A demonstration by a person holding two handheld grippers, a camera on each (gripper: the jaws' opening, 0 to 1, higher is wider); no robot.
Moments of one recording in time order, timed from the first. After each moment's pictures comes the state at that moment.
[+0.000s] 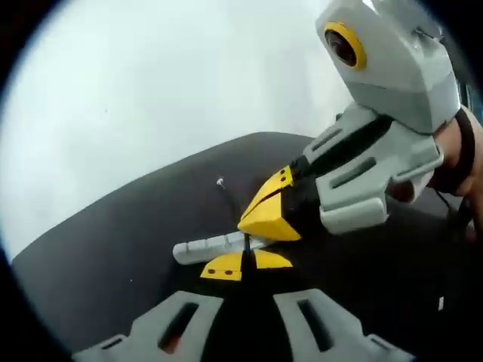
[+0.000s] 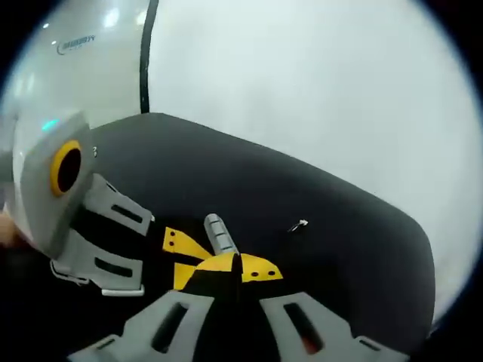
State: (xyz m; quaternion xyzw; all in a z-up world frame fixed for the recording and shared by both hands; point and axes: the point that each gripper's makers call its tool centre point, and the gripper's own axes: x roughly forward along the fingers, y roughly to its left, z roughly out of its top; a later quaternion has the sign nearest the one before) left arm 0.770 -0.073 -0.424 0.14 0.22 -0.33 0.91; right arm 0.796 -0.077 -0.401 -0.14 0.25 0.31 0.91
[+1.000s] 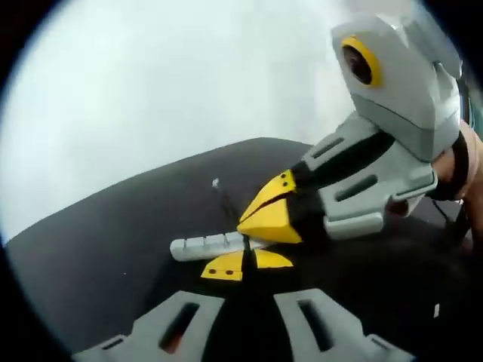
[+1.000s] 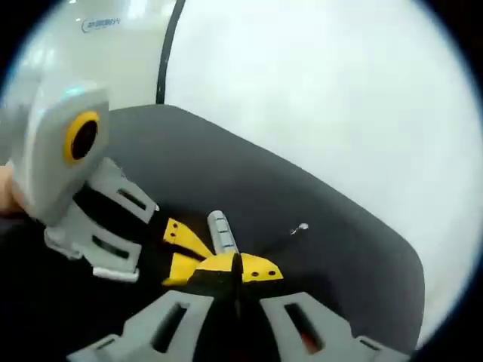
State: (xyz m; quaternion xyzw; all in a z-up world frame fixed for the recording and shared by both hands) left arm 0.769 -0.070 -0.423 0.09 0.21 -0.33 0.91; right arm 0.789 -0.088 -0.405 -0.20 0.24 0.32 0.89
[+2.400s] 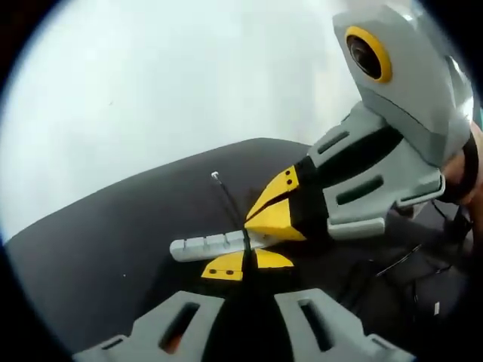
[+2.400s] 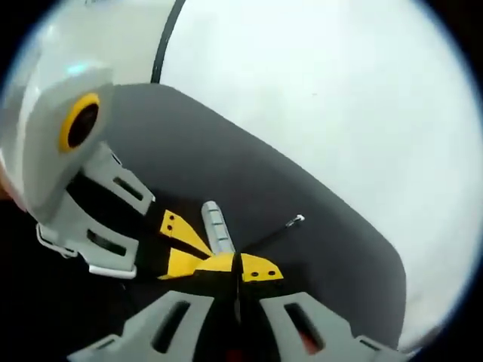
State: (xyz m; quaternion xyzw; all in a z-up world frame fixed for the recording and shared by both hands) left arm 0.768 -0.072 -0.423 0.10 0.21 -0.33 0.91; right arm 0.789 -0.078 -0.402 -0.24 0.22 0.31 0.89
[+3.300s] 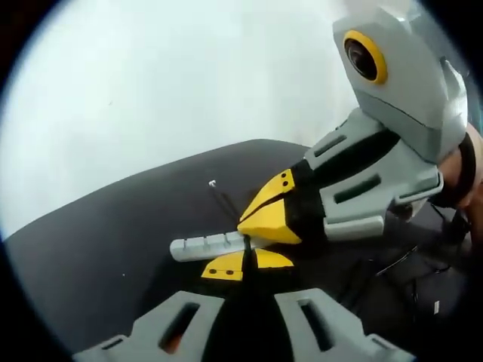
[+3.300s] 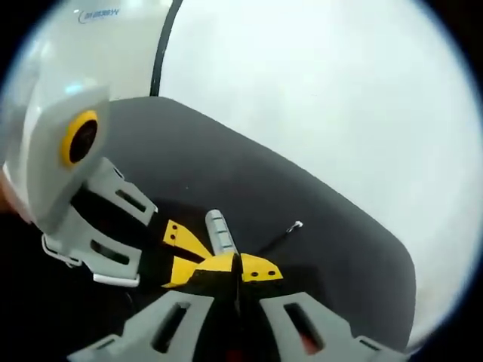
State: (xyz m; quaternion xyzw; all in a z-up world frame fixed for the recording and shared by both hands) left arm 0.769 -0.073 -0.422 0.09 0.21 -0.33 0.91; right arm 0.792 -0.076 -0.394 -0.24 0.21 0.31 0.90
